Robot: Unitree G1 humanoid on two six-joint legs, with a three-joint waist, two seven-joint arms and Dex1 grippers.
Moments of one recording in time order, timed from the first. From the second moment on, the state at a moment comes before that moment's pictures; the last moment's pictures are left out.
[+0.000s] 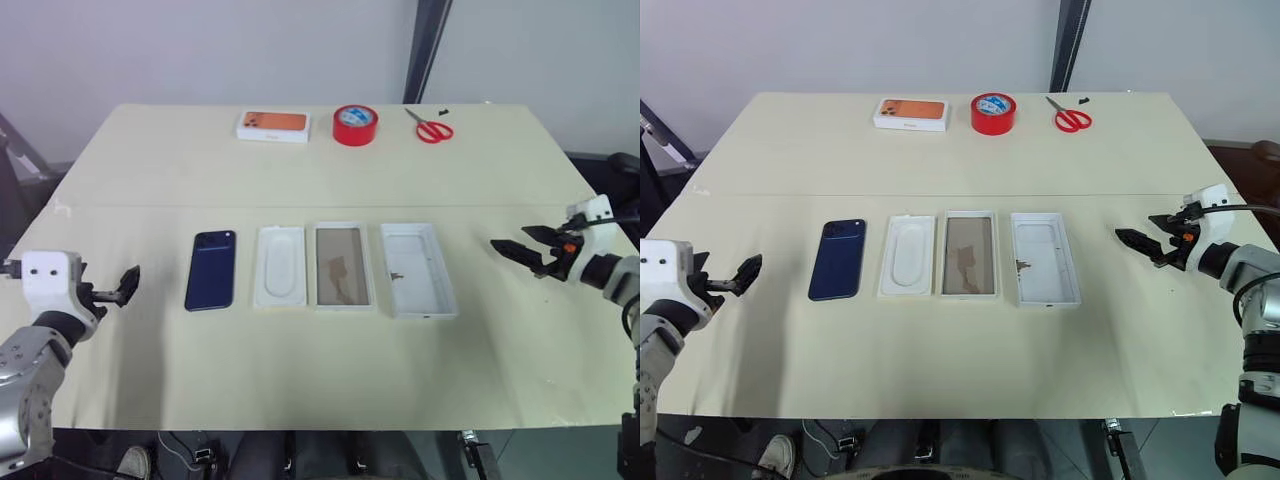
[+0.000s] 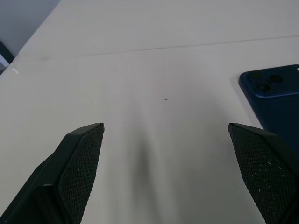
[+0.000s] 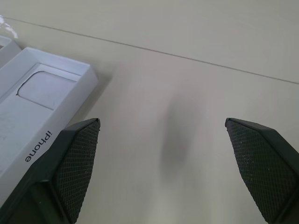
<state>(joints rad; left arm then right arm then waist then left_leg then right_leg) 0.10 0.57 0.57 -0.39 -0.42 0.67 -0.32 -0.42 -0.87 -0.30 0.46 0.38 0.45 0.96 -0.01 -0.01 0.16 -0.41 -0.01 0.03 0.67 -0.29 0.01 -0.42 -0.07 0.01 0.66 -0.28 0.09</state>
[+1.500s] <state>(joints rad) -0.51 0.08 0.39 -0.40 -0.60 1.61 0.07 -0.37 -0.67 0.14 -0.39 0.35 0.56 0.87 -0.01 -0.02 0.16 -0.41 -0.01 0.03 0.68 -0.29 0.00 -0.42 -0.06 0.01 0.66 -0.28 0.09</state>
